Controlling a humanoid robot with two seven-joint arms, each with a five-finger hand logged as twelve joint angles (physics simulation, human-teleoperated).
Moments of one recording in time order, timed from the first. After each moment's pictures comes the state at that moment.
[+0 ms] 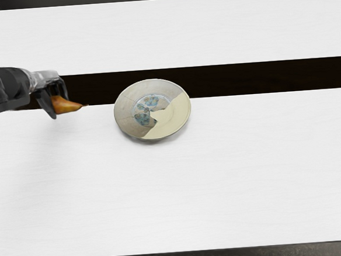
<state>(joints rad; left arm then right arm) -1.34 0.65 -0.01 -1.23 0.95 -0.20 0.61 -0.02 0.00 0.05 0.21 0.03 -0.07 -0.46</state>
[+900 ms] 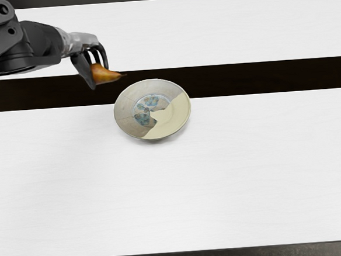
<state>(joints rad) -1.54 0.51 -0.01 -1.19 0.79 -0.27 0.61 -0.02 0.00 0.05 0.21 0.03 -0.07 -0.46</state>
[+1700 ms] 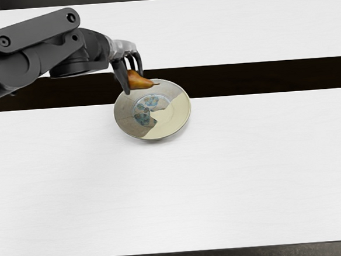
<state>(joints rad) -1.53 0.25 0.00 -0.99 0.79 -0.27 0.61 -0.02 0.00 0.05 0.21 0.03 -0.07 -0.46</state>
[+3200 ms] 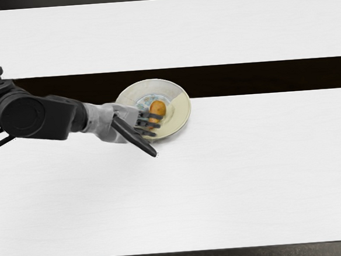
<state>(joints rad) -1.19 0.63 -0.21 -1.49 -0.15 -0.01 0.61 -0.02 0.00 0.05 0.21 0.03 -0.07 -0.46</state>
